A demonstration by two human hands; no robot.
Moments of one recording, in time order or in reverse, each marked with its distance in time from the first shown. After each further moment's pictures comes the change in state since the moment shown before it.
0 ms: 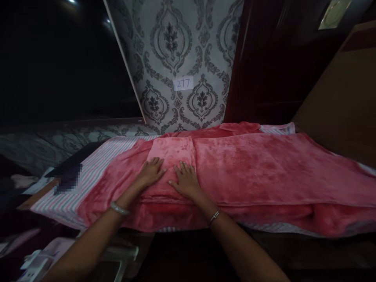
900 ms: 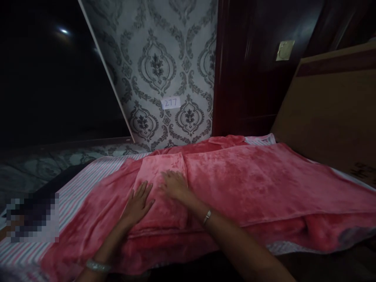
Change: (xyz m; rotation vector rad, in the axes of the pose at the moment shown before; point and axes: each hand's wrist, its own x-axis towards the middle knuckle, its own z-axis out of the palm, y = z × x) left_hand -0.021 -0.020 0.035 0.030 0.101 0.028; right_hand 0.052 0.002 -0.052 0.095 0.046 -0.029
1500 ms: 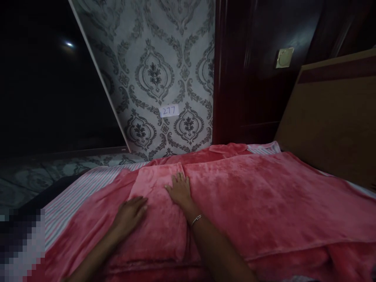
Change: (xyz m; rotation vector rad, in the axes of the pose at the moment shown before) left_hand 0.031 -0.003 -0.028 -0.164 -0.005 -0.021; right_hand 0.059 0.053 0.036 -0.019 0.076 0.251
